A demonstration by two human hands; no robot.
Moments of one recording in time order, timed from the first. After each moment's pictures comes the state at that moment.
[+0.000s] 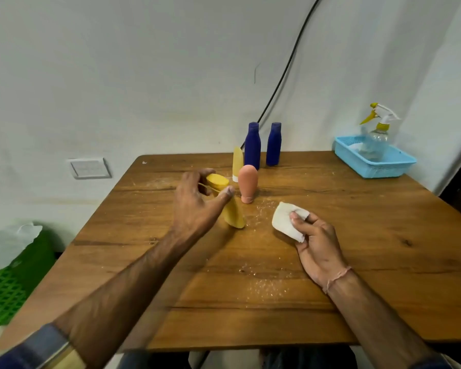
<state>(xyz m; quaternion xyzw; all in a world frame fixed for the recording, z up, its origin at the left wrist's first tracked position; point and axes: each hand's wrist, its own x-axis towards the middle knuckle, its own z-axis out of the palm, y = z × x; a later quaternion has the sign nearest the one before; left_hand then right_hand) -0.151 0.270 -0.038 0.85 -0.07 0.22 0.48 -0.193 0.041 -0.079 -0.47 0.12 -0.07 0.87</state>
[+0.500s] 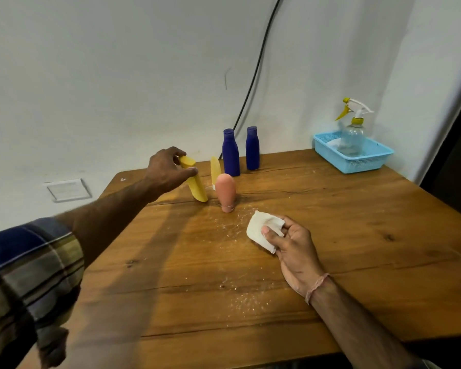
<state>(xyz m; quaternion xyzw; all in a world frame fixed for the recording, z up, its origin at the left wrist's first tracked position) -0.031 0.280 0.011 0.92 -0.07 0.15 0.36 -0.190 0.043 -0.090 -0.54 0.07 -0.10 0.83</state>
